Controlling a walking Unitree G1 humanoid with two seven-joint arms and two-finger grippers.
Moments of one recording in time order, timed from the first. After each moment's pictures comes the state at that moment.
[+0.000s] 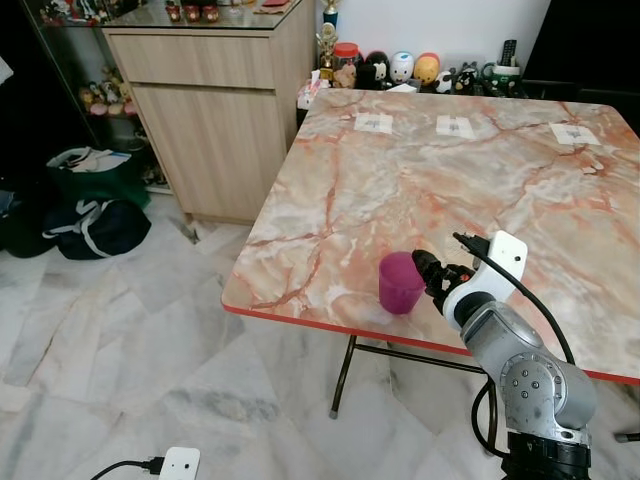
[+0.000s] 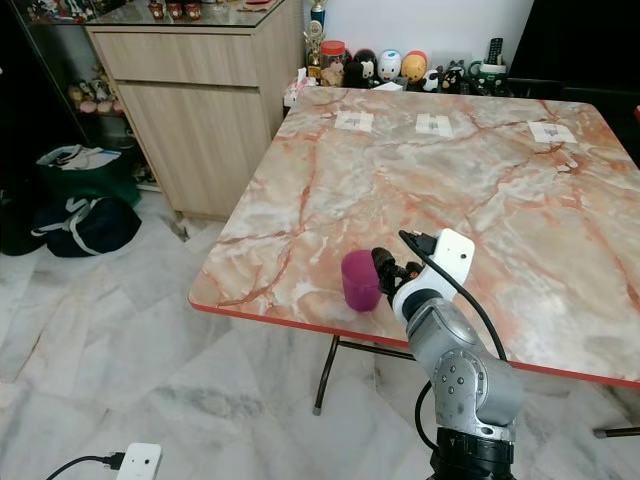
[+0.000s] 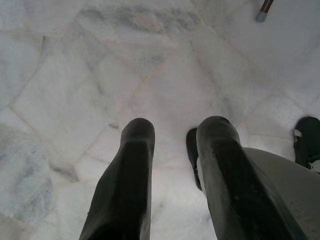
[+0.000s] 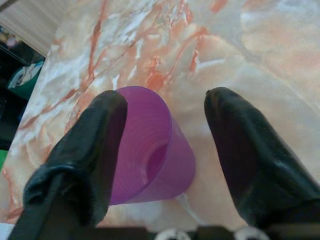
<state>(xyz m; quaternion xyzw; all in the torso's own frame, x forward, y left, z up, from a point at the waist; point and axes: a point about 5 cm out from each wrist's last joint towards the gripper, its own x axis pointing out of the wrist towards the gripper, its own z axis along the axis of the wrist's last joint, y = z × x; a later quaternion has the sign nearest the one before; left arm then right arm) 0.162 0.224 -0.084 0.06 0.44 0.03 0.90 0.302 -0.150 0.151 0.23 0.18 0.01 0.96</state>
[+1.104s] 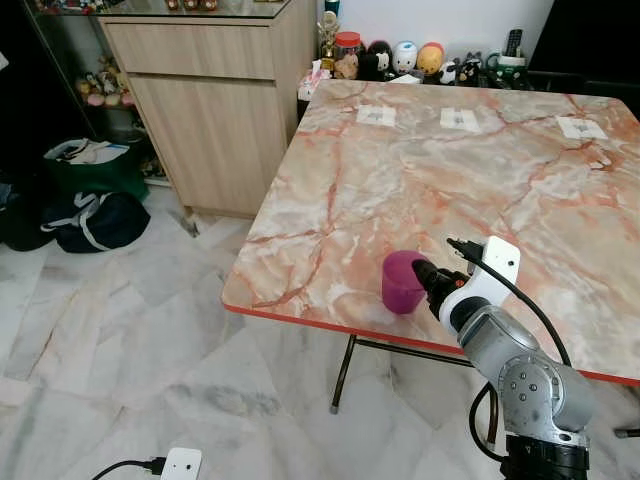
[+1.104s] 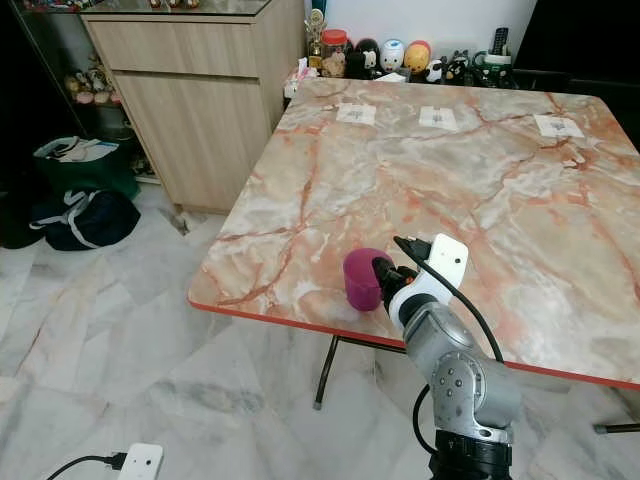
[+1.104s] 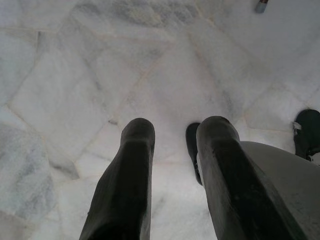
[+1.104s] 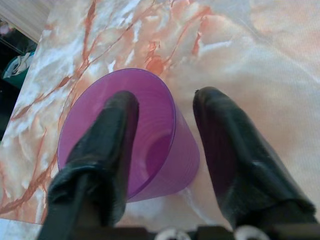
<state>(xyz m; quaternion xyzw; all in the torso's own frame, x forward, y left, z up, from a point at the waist) 0.162 0.223 -0.084 0.07 0.44 0.02 0.90 0.300 -0.146 0.147 0.23 0.19 0.02 0.95</state>
